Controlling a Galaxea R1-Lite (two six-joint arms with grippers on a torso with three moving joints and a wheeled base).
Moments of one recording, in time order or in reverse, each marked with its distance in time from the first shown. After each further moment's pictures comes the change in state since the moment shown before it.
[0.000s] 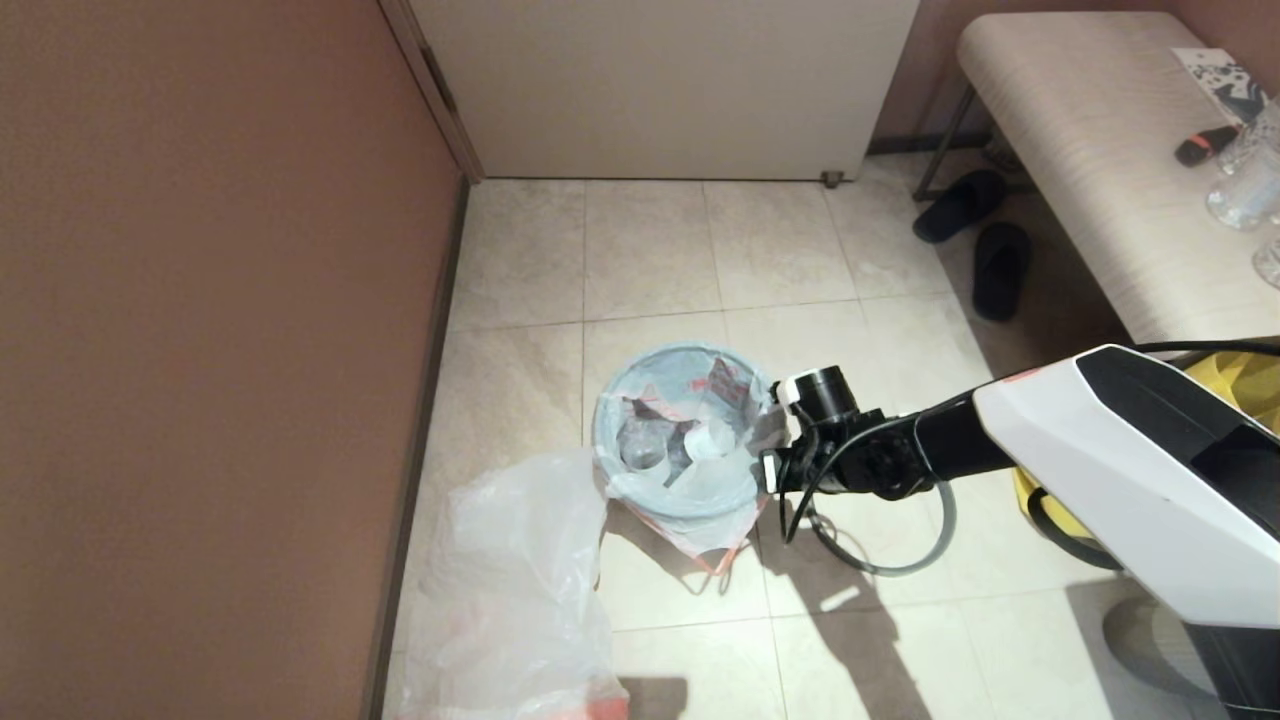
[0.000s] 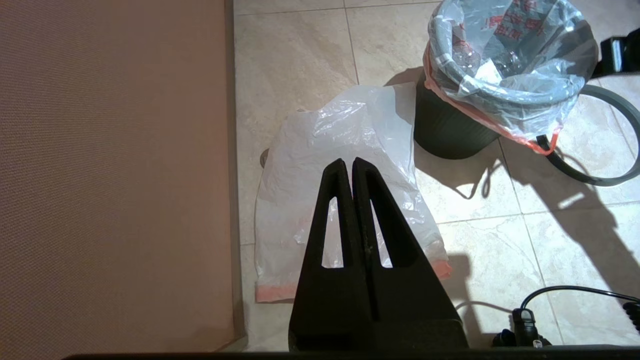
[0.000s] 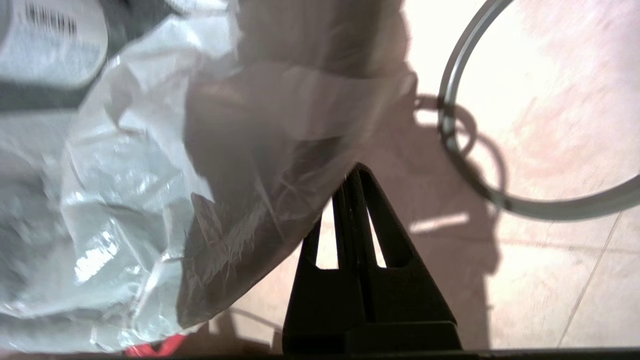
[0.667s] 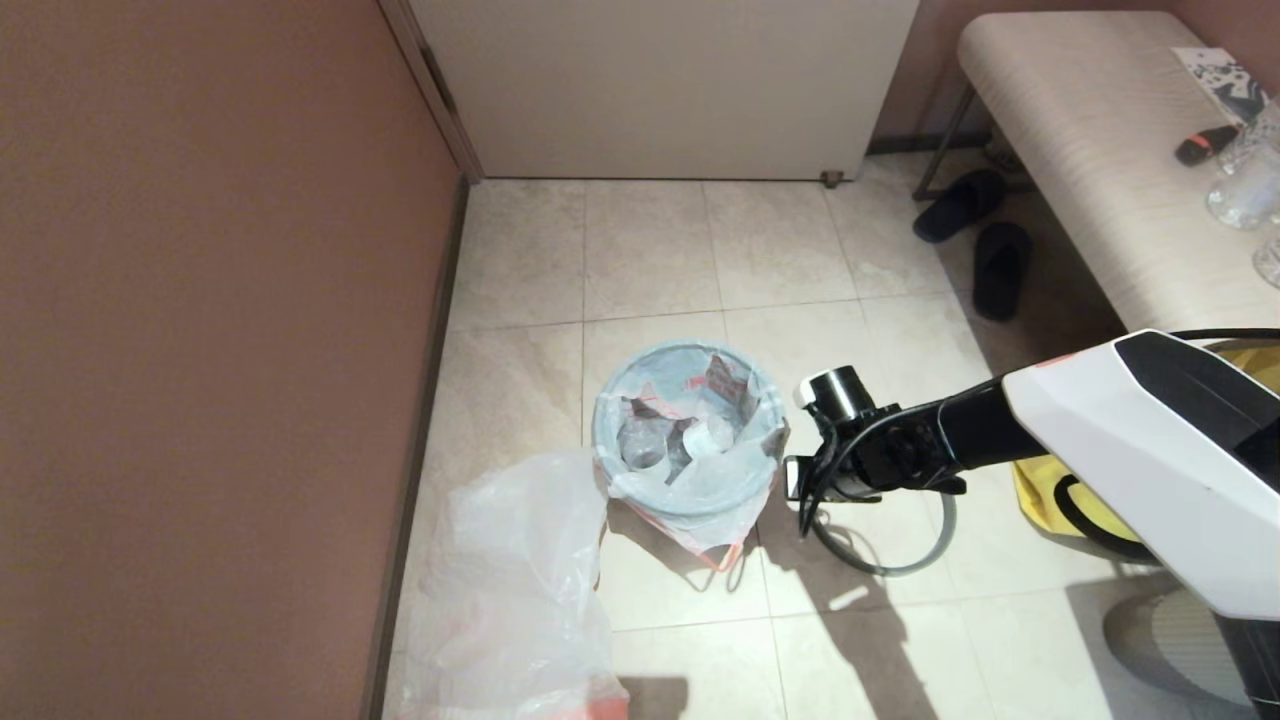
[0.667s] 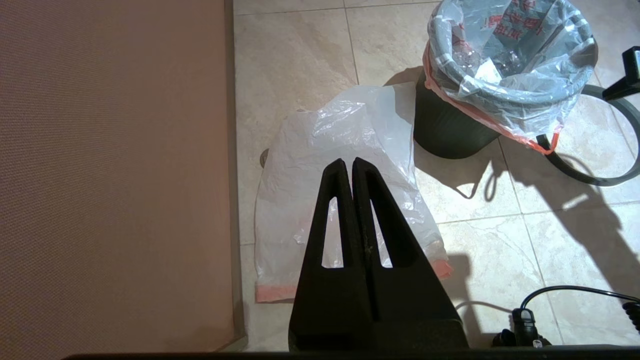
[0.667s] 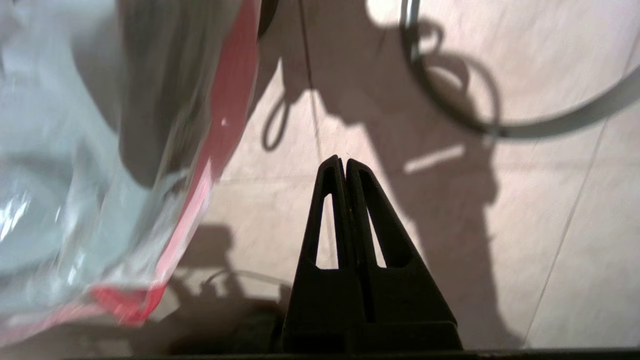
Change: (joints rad) left arm 0.000 0.000 0.000 0.000 0.000 0.000; right arm -0.012 -0.056 0.051 0.166 -0.017 0.157
